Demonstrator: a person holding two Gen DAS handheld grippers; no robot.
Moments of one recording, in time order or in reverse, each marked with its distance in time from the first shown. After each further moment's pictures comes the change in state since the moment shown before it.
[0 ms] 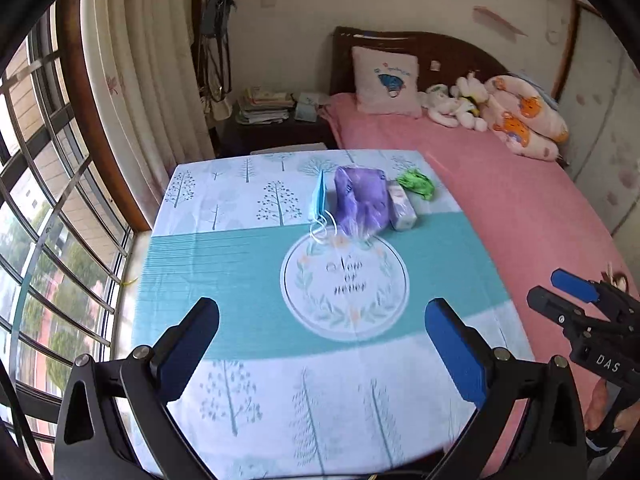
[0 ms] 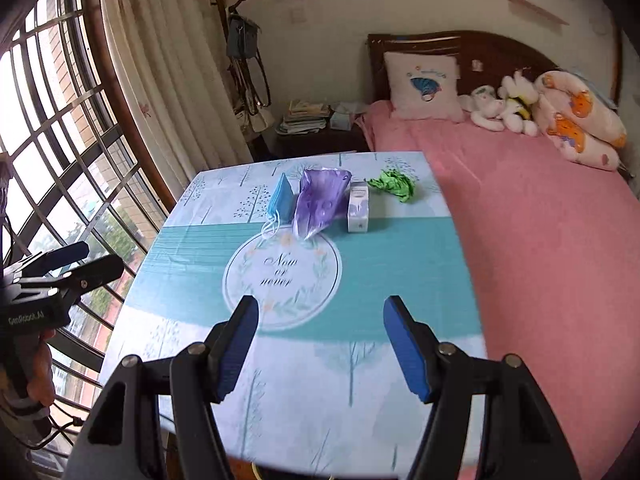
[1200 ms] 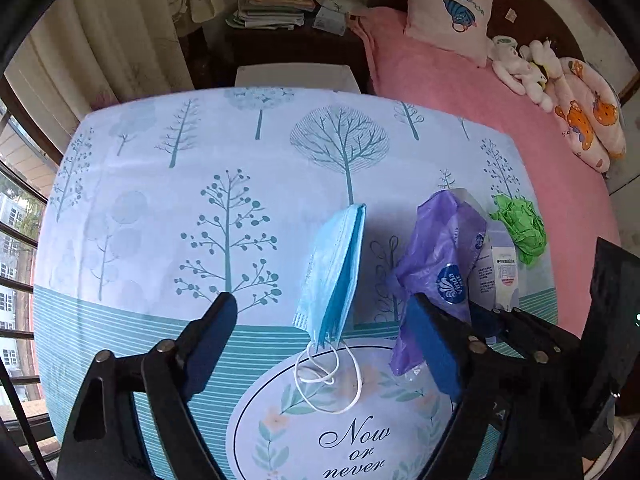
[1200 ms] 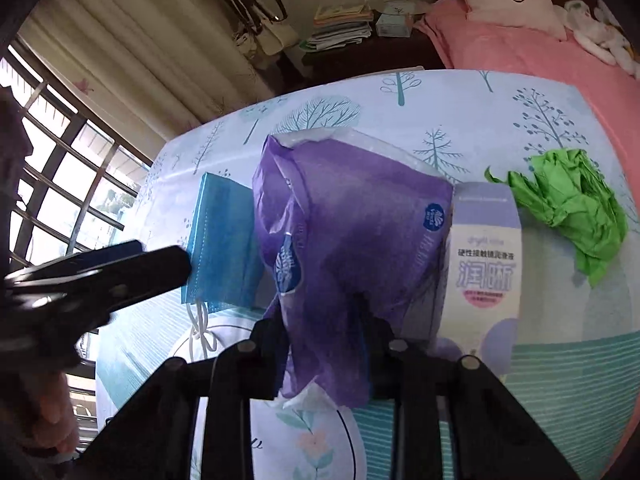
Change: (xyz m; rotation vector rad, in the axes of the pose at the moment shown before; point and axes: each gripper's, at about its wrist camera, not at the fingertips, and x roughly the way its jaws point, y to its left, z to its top) left arm 0.319 0.020 0.134 -0.164 0.359 -0.018; right arm 0.310 -0.031 0.111 0.066 0.265 0.248
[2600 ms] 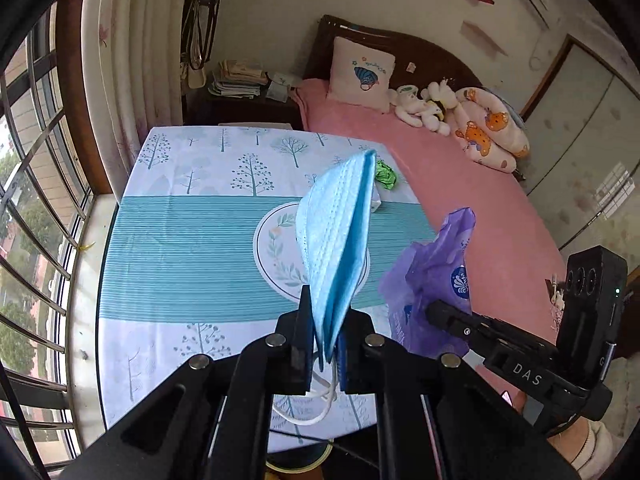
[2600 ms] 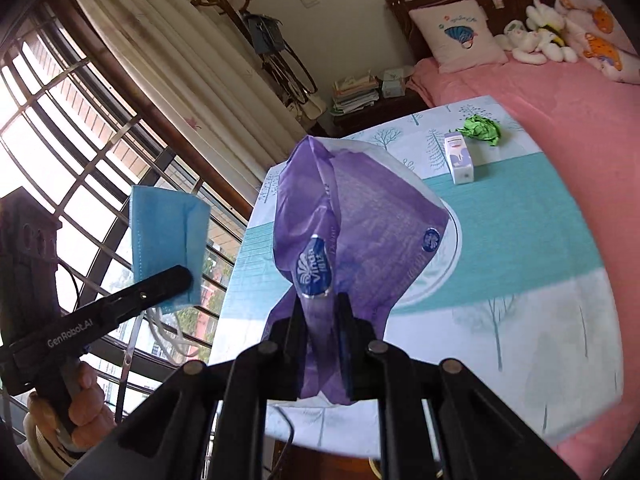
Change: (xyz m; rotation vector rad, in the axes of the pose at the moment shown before) left arm -0.293 0.071 -0.284 0.133 -0.289 -0.226; right arm -0.234 0.186 -0.258 0.119 -0.291 0.030
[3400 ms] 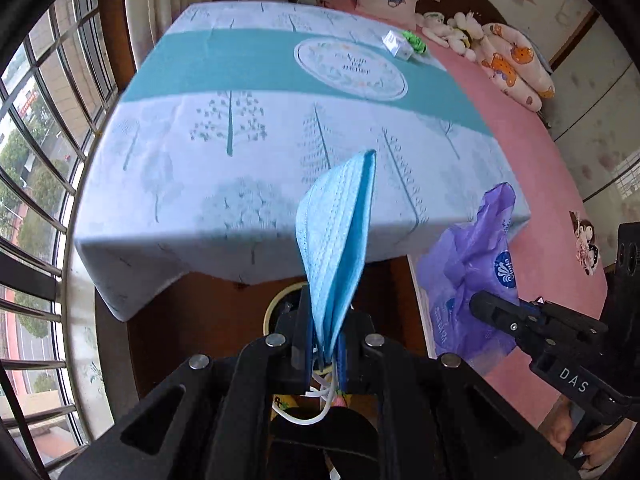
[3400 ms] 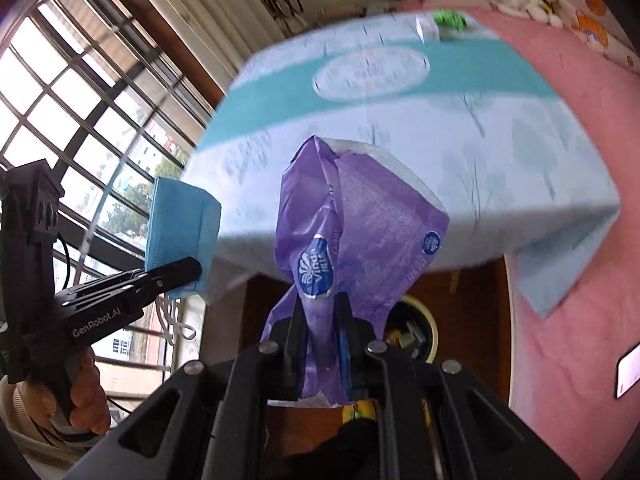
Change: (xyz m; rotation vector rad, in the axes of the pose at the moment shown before) left arm 0.025 0.026 -0.243 -0.053 0.260 0.076; right arm 0.005 -0.018 -0.217 -0.055 0.271 -0.137
